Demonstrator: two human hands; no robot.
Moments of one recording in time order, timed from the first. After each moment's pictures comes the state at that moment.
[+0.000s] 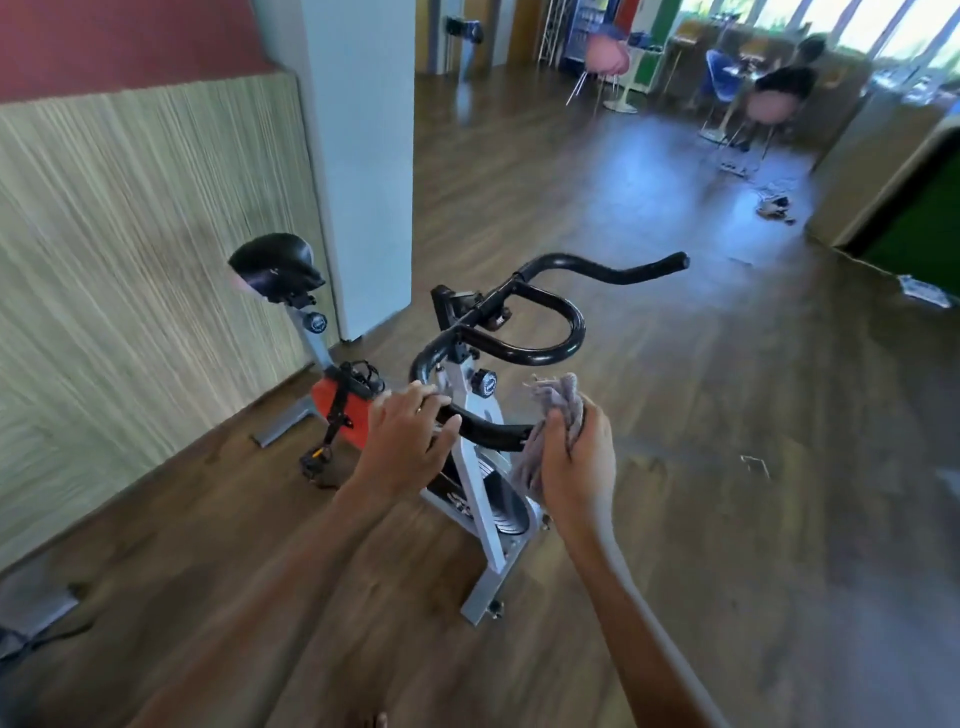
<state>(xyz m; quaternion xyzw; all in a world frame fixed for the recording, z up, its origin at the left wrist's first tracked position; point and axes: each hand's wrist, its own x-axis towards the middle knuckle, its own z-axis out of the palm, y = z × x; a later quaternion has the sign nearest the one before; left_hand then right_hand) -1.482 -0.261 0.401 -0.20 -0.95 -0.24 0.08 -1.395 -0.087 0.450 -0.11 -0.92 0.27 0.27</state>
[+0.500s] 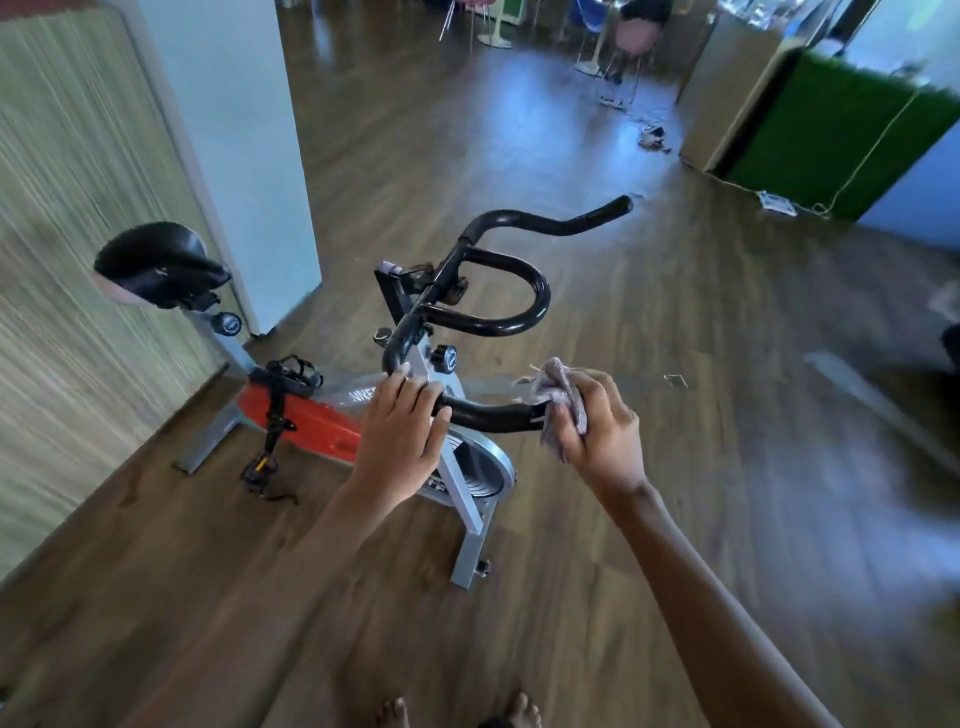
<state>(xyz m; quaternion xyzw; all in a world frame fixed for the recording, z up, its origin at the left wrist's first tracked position) -1.520 -0.275 0.366 -0.34 -0.90 -0.23 0.10 -1.401 -0.085 0.439 -0.11 -0.90 0.26 0.32</state>
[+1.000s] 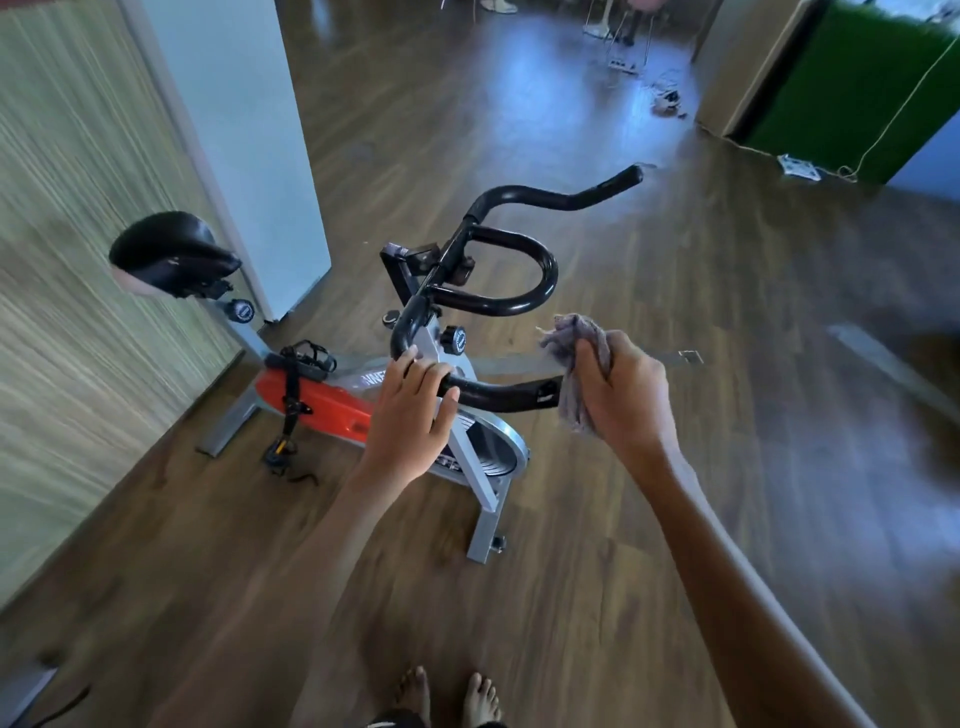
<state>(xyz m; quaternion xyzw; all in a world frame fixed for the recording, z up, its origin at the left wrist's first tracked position) -1.517 -0.277 0.370 -0.34 -0.89 -0.28 0.09 -1.403 -0.090 0.482 -0.24 -0.88 0.34 0.25</state>
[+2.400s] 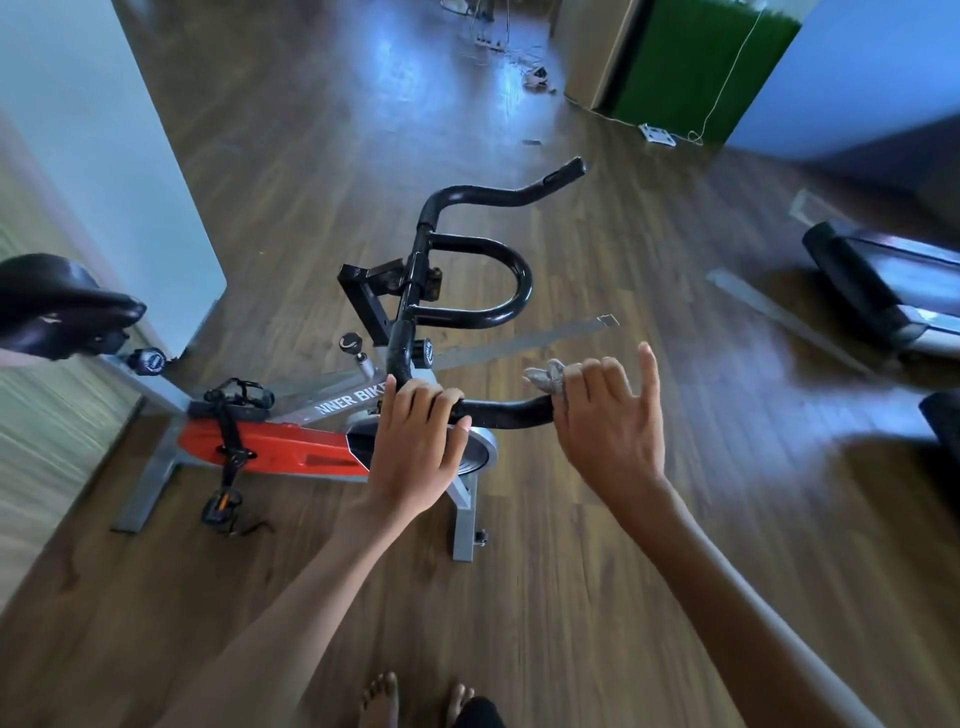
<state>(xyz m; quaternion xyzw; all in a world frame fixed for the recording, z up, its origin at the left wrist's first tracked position) -1.558 -0.296 0.362 -0.46 -0.83 -0.29 0.12 -1.418 -0.130 0.435 -0.20 -0.88 -0.34 0.26</state>
